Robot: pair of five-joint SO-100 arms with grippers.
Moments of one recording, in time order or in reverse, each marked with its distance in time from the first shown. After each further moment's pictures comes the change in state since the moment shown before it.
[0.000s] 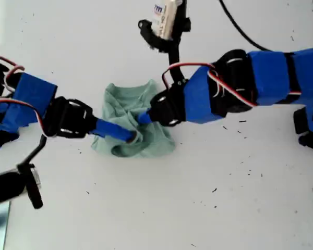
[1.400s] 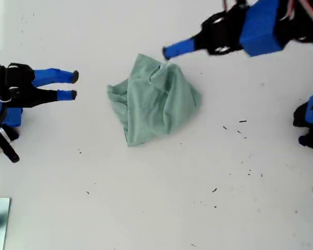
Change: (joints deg) arm 0 -16.3 70.0 52.3 9.7 -8.9; arm 1 21.7 33.5 23.7 4.6 -10.8
